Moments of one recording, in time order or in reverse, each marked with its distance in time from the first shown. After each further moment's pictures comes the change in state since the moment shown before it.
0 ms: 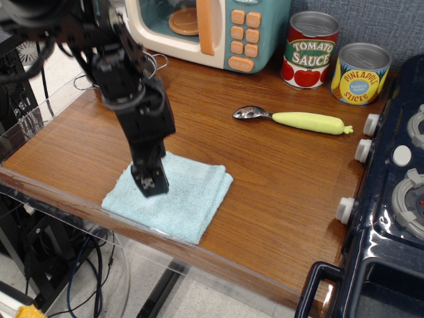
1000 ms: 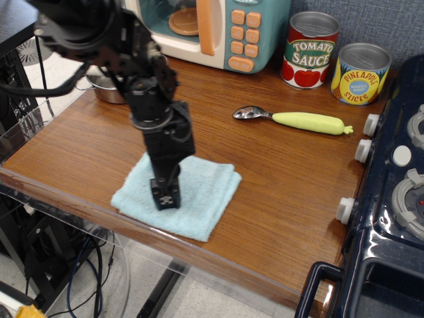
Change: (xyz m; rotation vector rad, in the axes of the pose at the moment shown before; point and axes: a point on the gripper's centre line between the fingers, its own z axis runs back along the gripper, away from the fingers) arm 0.028 -0.008 -0.023 0.039 0.050 -0.061
